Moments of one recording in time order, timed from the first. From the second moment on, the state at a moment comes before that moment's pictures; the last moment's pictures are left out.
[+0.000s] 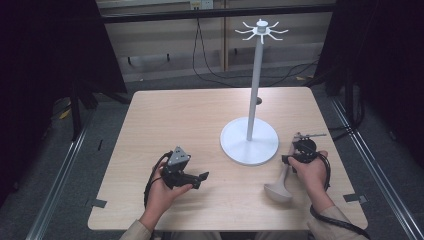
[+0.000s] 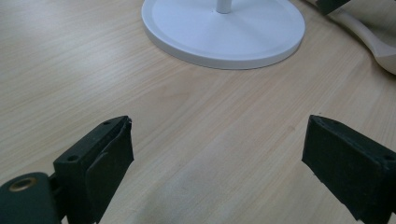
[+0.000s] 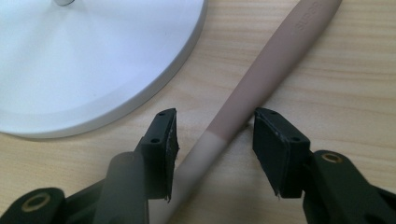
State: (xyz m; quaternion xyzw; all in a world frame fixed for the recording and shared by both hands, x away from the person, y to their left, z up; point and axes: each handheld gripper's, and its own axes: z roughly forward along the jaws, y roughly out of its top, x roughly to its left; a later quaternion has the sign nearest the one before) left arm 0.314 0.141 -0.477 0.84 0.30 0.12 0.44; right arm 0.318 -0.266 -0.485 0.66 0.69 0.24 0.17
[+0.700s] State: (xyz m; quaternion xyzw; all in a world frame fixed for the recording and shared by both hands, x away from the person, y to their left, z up) left arm 0.312 0.145 -0.477 0.83 0.30 0.12 0.44; right arm 0.334 -0.270 -0.482 0.70 0.67 0.20 0.15
